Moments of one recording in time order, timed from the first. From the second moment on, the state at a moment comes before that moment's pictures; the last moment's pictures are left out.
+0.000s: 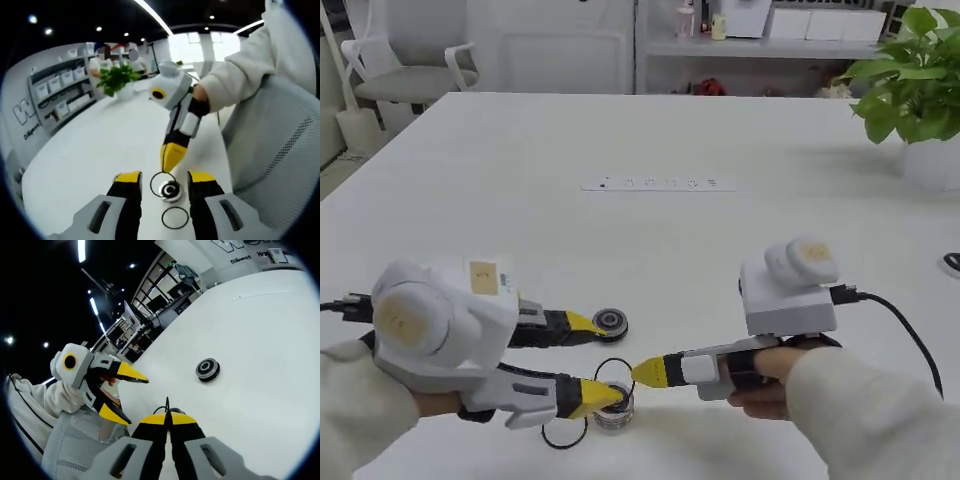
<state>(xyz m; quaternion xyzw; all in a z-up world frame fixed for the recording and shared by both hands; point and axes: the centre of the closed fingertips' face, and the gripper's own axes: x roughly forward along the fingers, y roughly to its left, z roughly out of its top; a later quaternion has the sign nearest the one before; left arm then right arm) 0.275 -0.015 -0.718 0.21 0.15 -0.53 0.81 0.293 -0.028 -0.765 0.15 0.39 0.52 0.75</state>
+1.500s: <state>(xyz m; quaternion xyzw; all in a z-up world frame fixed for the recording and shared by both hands) 0.233 0.061 -0.669 0.12 0.13 -0.50 0.85 0.275 0.002 -0.699 0.15 0.36 0.51 0.77</state>
